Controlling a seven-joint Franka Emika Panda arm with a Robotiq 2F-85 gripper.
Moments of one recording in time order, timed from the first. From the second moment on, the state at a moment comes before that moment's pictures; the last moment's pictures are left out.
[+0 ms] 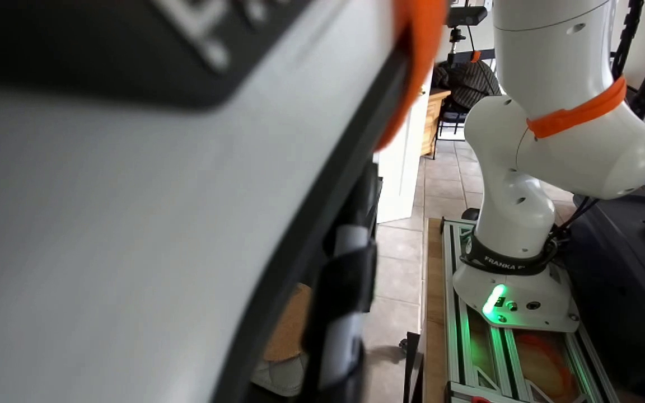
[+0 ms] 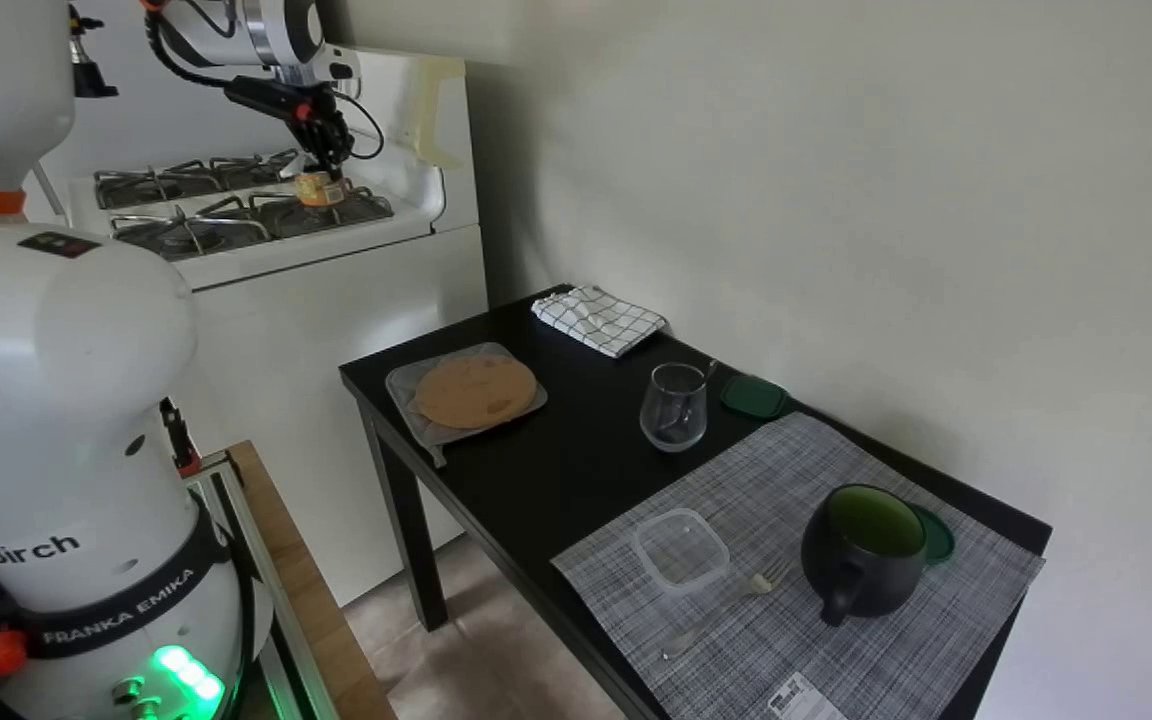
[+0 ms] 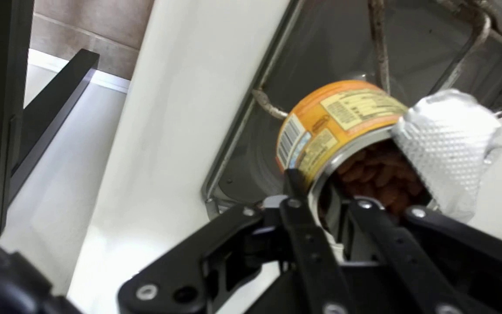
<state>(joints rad) 0.75 0.43 0.28 -1.67 -0.14 2.39 0.65</state>
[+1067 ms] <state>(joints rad) 0.68 0.39 0.23 -1.65 -0.04 2.39 0.65</state>
